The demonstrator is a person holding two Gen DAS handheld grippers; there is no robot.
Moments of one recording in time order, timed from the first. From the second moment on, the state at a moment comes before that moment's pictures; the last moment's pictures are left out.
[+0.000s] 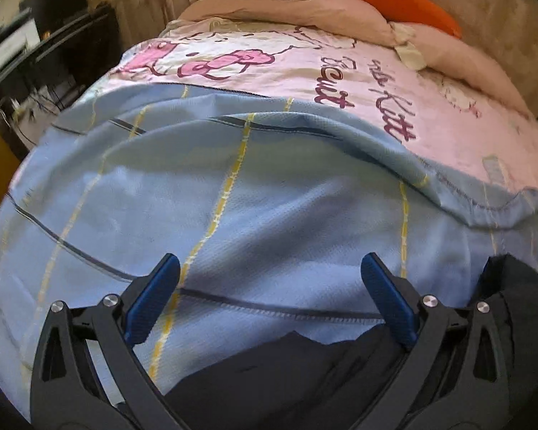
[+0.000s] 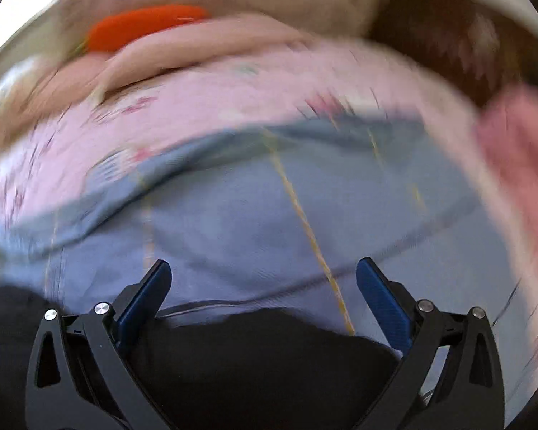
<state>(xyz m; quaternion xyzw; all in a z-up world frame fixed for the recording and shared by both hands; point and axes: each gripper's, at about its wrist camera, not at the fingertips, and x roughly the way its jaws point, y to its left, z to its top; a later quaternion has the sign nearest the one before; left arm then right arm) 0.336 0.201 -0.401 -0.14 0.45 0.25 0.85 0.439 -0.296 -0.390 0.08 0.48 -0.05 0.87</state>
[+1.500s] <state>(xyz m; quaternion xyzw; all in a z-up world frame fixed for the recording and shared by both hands) 0.186 0.213 -0.300 -0.30 0.23 0.41 0.83 0.334 -0.278 -0.310 0.11 0.38 -0.03 0.92</state>
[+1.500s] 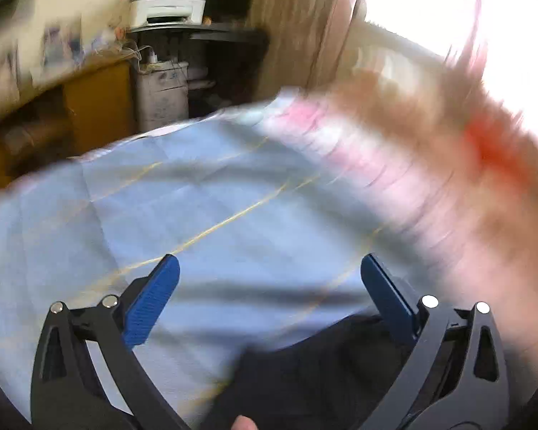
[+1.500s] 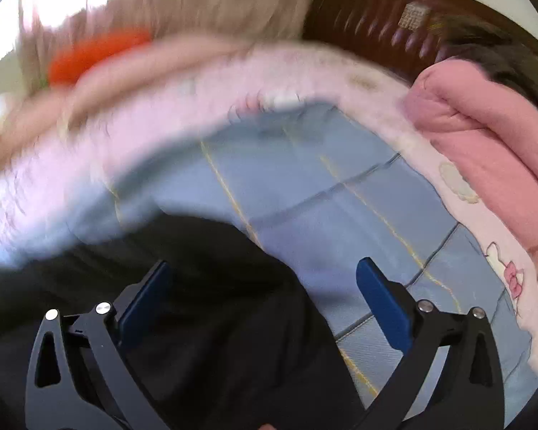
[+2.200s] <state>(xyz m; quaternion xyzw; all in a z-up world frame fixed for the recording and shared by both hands) 0.227 0.160 -0.303 -0.18 0.51 0.18 0.83 0.338 -0.255 -0.317 -0.01 0.53 0.06 0.85</state>
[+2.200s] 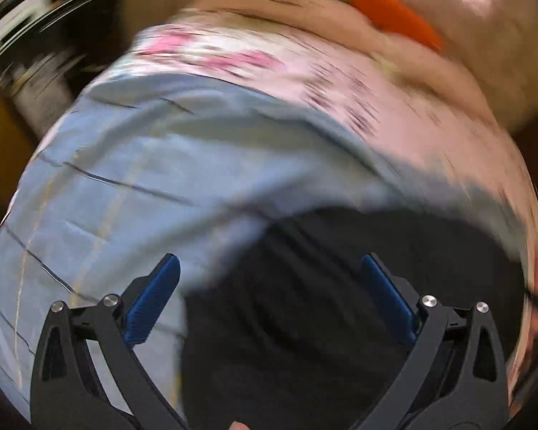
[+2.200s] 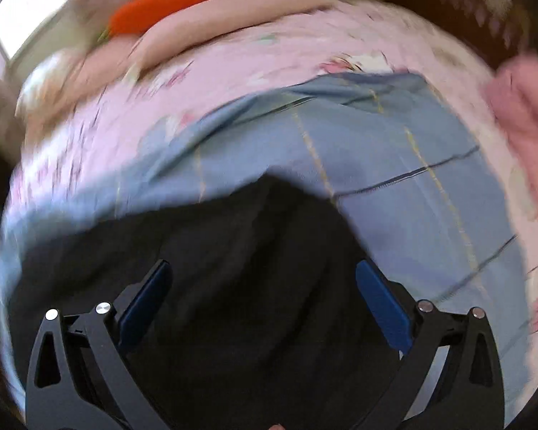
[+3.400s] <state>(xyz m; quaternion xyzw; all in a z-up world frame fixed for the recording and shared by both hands) 0.122 0.007 -0.160 -0.02 0.38 0.18 0.91 0.172 -0.202 -0.184 0.03 0.42 0.09 0.90</state>
